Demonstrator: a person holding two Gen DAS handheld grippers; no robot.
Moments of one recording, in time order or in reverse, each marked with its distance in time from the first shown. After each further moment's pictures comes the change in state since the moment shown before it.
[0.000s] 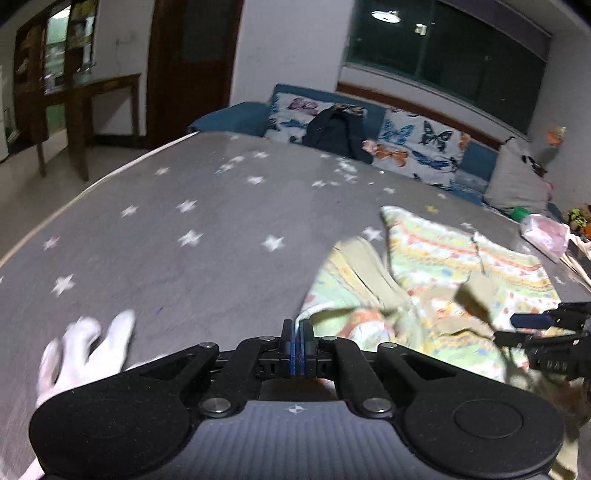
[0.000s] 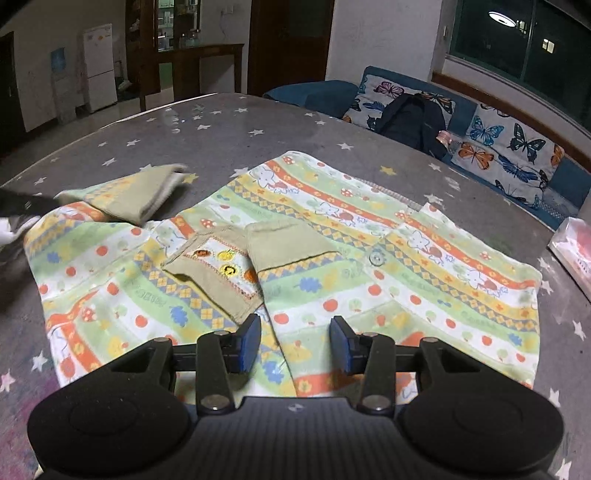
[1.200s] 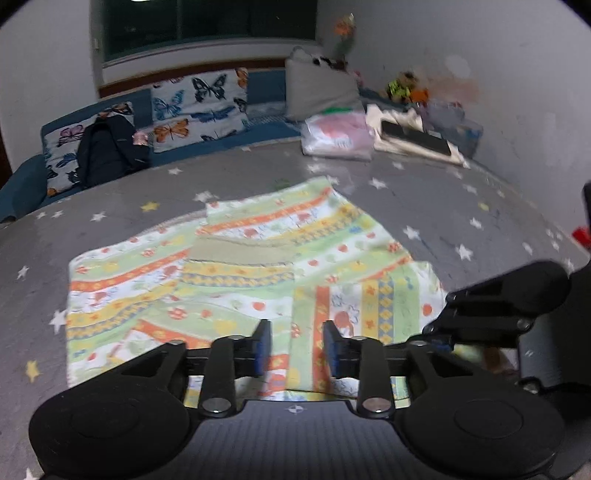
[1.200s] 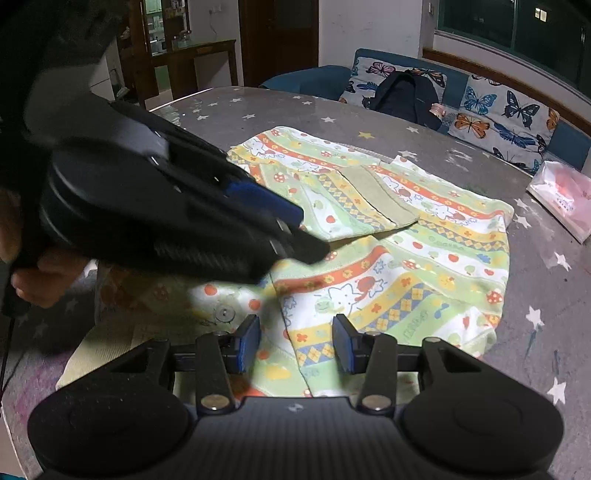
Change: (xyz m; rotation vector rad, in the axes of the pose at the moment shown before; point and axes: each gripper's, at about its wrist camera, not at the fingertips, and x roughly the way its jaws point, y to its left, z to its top) left arm 0.075 -0.236 0.005 0.604 0.127 -0.436; right arm -0.049 -0.025 -0.044 0.086 0.040 0.065
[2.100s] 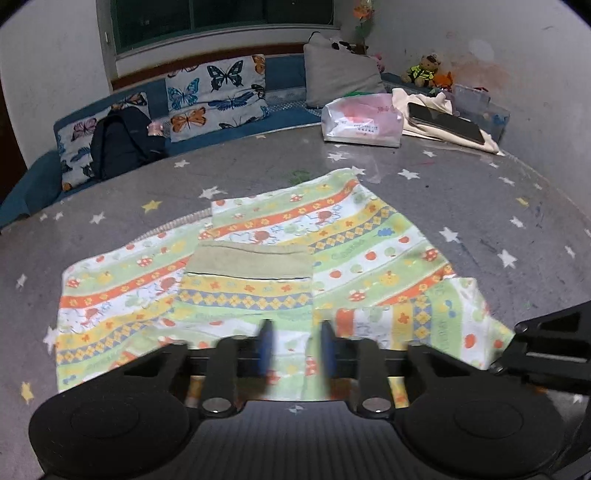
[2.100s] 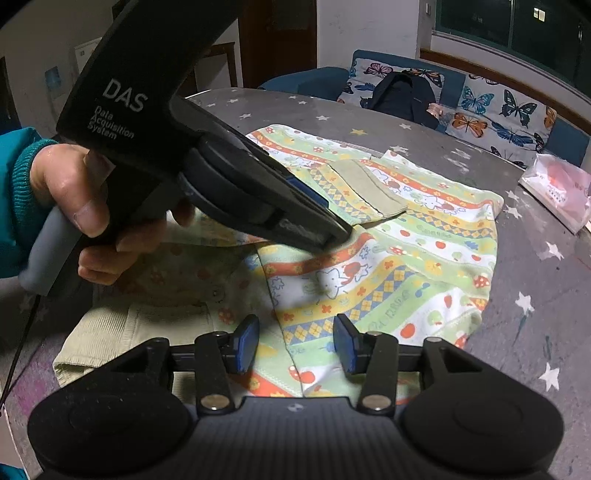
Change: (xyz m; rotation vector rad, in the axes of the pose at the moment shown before) left arm 0.035 0.003 0.017 -0.009 0.033 0.082; right arm -0.012 -0.007 -0.013 0.005 -0.009 0.005
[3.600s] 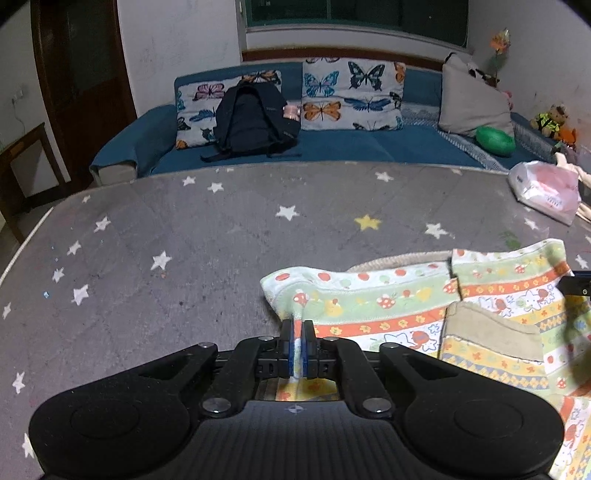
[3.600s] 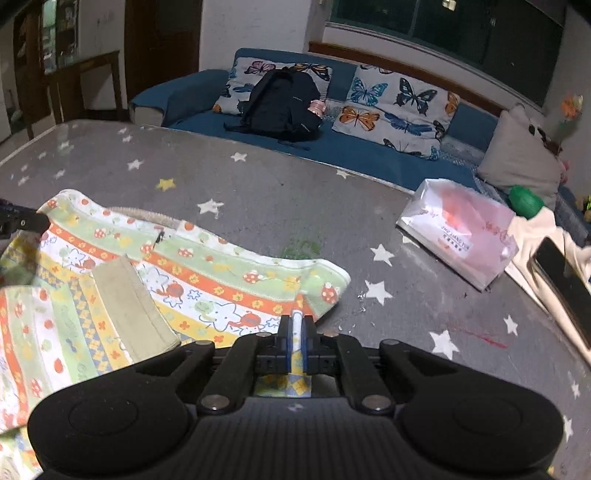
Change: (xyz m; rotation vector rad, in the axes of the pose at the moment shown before) left arm 0.012 0.151 0.018 -0.281 0.021 0.274; right arm 0.069 -0.130 0.096 0.141 0.008 -0.342
